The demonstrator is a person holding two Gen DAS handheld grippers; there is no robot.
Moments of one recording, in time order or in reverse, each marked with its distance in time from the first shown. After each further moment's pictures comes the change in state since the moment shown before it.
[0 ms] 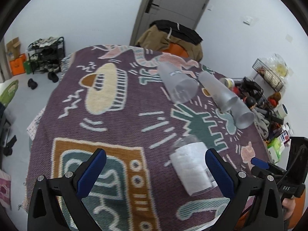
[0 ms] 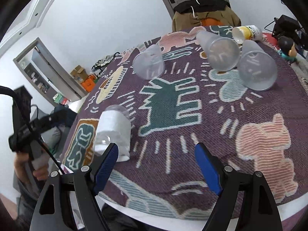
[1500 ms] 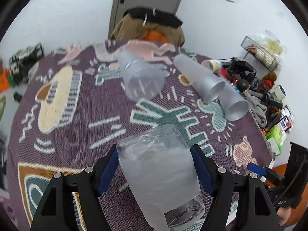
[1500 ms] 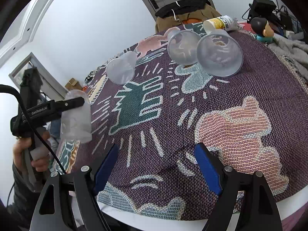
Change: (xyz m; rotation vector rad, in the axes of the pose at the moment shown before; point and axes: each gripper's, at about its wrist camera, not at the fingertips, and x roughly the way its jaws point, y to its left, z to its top) left arm 0.067 -0.072 0.023 0.135 0.063 -0.041; right arm -0.008 -0.061 -0.018 0.080 -0.057 -0.018
